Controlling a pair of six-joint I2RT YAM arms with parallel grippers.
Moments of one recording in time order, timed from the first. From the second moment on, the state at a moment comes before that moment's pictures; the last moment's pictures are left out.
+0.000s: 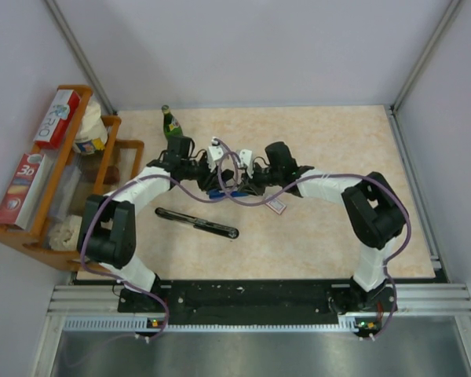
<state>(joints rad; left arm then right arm) -0.27 1.62 1.07 -0.24 0.80 0.62 0.62 1.84 1.12 0.10 -0.65 -0.45</state>
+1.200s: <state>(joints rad) -0.27 1.57 0.99 -0.04 0.24 0.39 0.70 1.99 1.33 -0.03 -0.35 -0.49</state>
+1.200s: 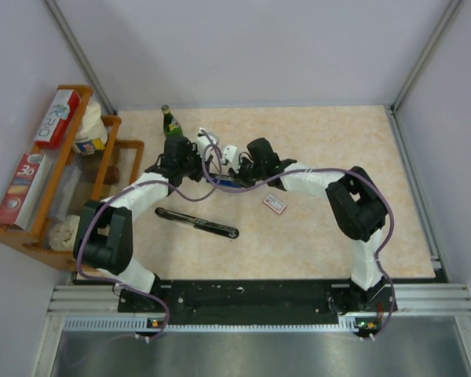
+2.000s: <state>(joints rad) -0.19 1.66 1.11 -0.12 0.03 0.28 0.72 2.11 1.46 -0.20 -0.35 -0.43</state>
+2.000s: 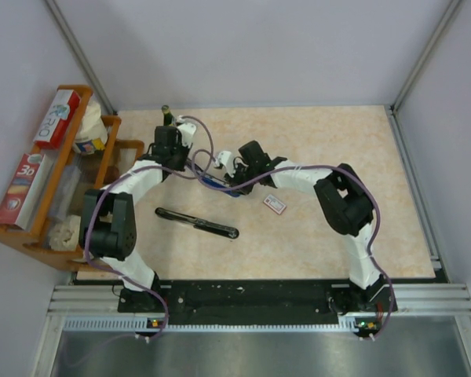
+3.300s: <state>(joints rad) -0.11 1.36 0.96 -0.34 0.47 0.74 0.75 1.96 1.28 -0.22 -0.10 -0.08</state>
